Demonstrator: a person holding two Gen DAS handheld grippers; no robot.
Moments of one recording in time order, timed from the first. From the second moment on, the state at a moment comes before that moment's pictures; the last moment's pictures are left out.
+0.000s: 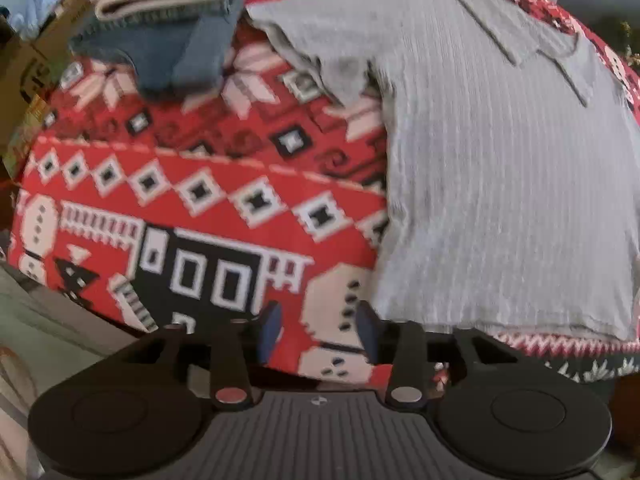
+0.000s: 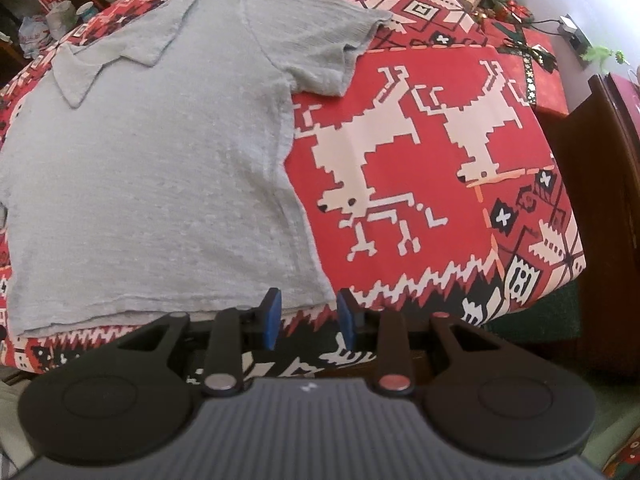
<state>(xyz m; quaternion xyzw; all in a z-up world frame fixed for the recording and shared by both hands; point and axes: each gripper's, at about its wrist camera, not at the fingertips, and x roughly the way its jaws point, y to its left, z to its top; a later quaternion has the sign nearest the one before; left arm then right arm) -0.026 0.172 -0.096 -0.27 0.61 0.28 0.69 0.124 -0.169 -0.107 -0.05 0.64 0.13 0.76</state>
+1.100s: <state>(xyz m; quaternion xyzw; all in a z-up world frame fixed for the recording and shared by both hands) 0.031 0.192 -0.121 -0.28 0.61 0.24 0.70 0.179 -0.150 -0.143 -0.04 0.61 0.11 0.78</state>
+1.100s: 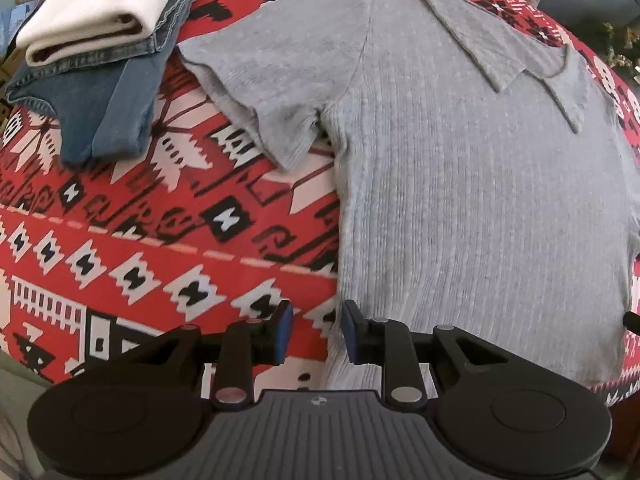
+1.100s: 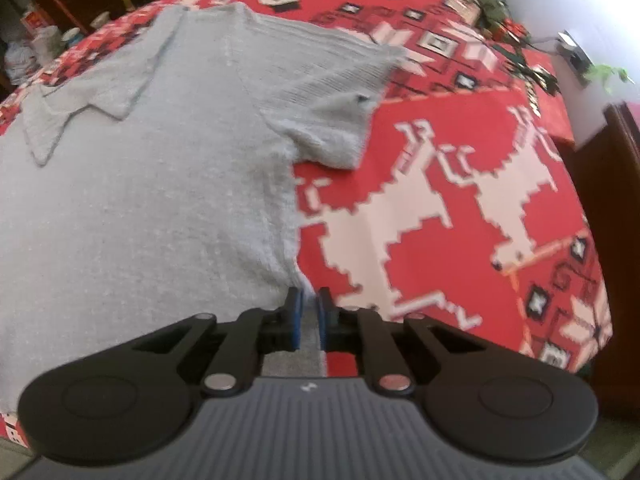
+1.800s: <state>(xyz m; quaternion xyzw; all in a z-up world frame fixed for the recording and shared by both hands) -0.008 0.169 -0.126 -0.29 0.62 0.21 0.69 0.132 -0.180 -0.141 -0.04 0.65 0.11 0.75</state>
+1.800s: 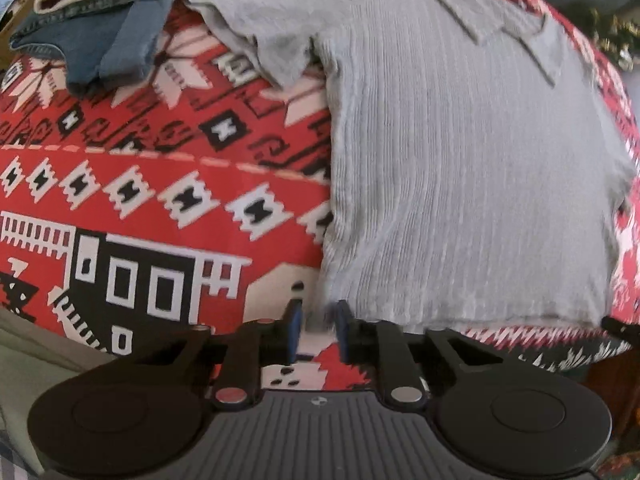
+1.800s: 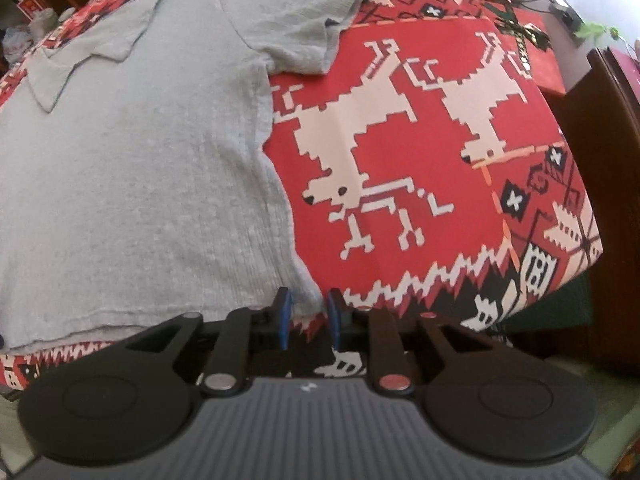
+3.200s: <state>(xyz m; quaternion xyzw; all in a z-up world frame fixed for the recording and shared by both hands) -0.013 0.142 -0.113 -0.20 0.66 0.18 0.70 0.136 -0.190 -0.132 -0.05 0.64 0.14 0.76</state>
